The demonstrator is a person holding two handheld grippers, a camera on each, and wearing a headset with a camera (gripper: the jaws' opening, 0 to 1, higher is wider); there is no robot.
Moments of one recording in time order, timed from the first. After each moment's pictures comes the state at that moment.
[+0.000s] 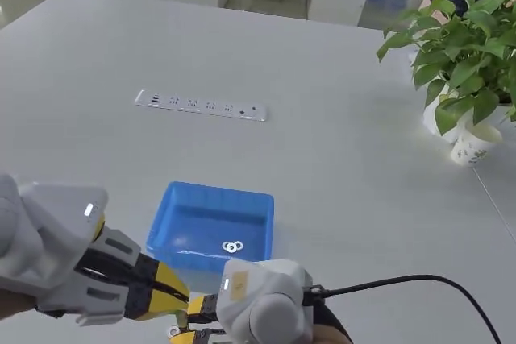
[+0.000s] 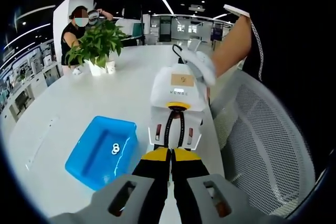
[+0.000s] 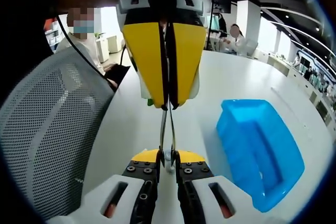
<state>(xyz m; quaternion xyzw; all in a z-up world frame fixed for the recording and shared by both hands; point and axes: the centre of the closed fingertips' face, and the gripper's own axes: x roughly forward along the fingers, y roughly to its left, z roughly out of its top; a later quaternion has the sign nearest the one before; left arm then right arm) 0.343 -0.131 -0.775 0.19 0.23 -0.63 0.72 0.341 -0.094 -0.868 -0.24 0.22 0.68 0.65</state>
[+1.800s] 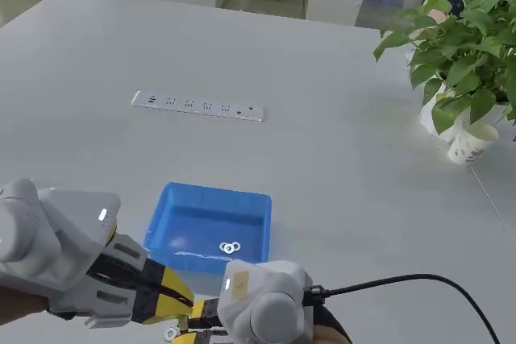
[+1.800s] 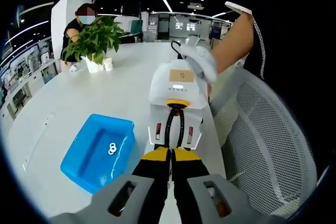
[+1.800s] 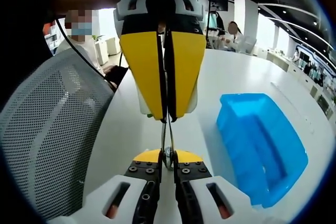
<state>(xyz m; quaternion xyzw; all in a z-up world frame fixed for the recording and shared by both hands) 0.347 -0.137 -0.786 0.19 0.24 -0.63 0.71 0.341 -0.098 -0.870 -0.23 0.23 0.68 0.66</state>
